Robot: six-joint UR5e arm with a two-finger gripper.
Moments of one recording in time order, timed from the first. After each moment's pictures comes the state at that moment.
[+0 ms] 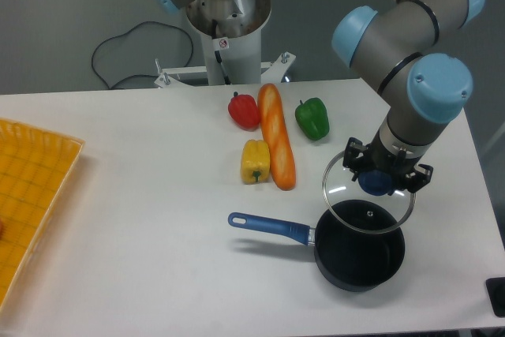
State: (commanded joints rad) arm 2.70 -2.06 -1.25 -1.43 1.52 1.04
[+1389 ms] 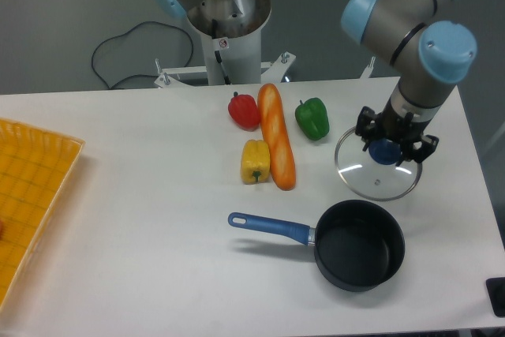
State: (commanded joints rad) arm 2.87 -1.94 -1.53 -1.27 1.50 1.33
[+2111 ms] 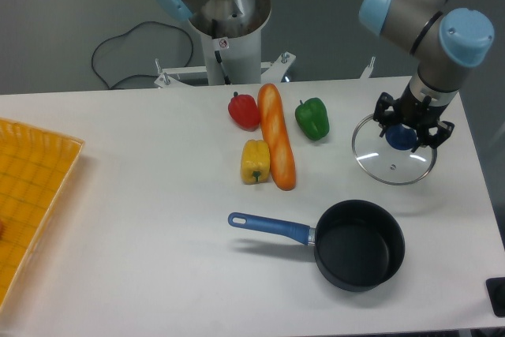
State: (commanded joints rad) arm 2.94 -1.95 -1.63 -1.13 1.50 1.41
